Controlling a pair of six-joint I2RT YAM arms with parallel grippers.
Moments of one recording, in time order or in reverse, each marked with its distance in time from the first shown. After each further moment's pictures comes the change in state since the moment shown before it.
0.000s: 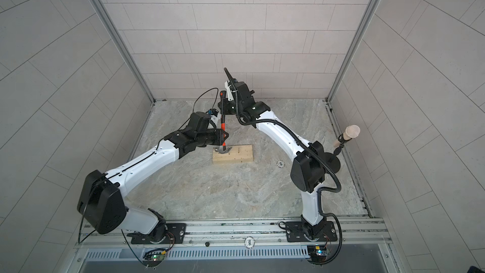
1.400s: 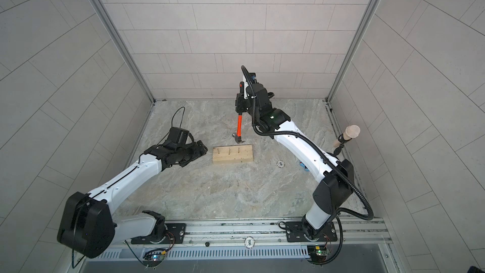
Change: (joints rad) left arm 0.223 -0.171 -0.304 -0.166 -0.007 -0.317; right arm -0.013 -0.308 -0.285 0.166 0.323 -0.151
